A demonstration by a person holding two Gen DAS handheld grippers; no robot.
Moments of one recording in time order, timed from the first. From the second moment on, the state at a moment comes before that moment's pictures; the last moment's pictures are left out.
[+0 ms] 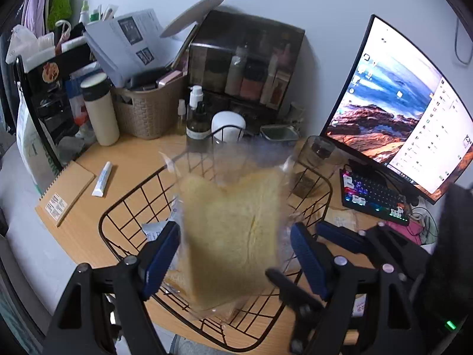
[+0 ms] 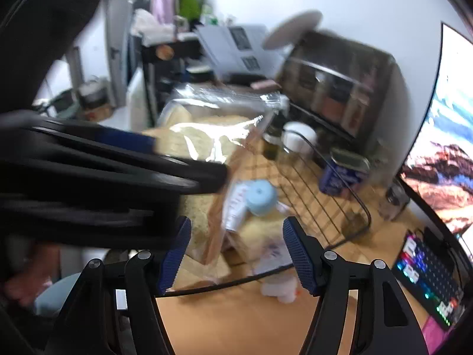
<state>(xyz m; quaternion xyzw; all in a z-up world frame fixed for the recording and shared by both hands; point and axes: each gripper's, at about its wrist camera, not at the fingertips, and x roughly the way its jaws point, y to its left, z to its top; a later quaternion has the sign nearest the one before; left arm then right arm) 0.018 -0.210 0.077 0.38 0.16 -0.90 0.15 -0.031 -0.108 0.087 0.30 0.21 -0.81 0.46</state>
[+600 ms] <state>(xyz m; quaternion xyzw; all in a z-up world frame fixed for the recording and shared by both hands) -0.005 -0.117 0.070 0.41 0.09 -0.90 0.05 -0.053 0.045 0.123 0.29 0.17 -0.88 0.35</state>
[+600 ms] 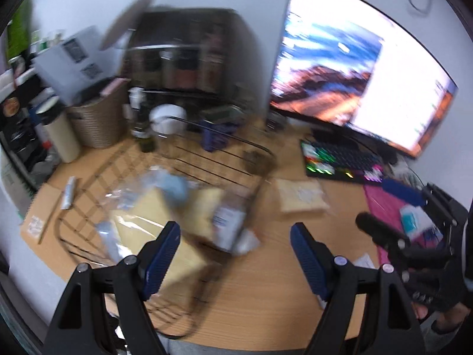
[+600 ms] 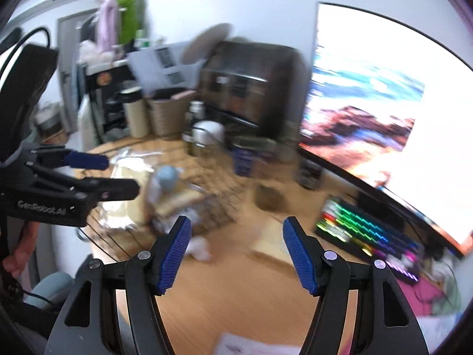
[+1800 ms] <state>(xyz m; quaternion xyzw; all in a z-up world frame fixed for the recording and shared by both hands) -0.127 -0.077 0.017 0.45 0.07 -0.89 0.03 -0.133 0.128 0.035 0.39 0.12 -0.86 0.31</state>
